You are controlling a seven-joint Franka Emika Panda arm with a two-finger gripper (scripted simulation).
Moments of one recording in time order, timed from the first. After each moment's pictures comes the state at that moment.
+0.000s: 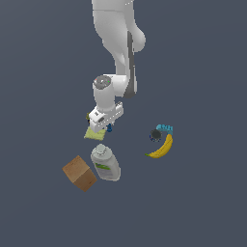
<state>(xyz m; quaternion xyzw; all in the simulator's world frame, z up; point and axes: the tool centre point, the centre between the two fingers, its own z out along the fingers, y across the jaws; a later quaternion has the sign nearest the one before) -0.128 -0.082 0.043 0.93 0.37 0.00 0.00</state>
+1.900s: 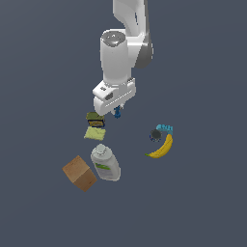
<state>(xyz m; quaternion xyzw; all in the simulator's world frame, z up) -0.103 -0.029 0.197 0.93 0.37 0.00 0.00</state>
